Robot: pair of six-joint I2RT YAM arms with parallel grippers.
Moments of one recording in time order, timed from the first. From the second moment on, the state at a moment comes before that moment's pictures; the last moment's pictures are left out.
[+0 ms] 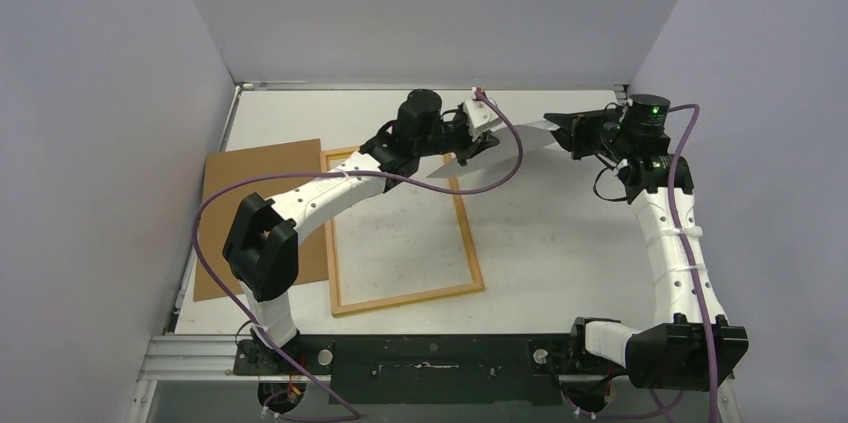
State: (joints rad) left arm -0.77 1.81 1.54 0.08 0.49 0.25; right arm -0.04 1.19 1.25 -0.57 -0.42 1.52
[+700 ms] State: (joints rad) left arm -0.64 1.80 1.70 -0.10 0.50 0.09; right arm -0.13 1.32 1.39 -0.05 -0.56 1.19
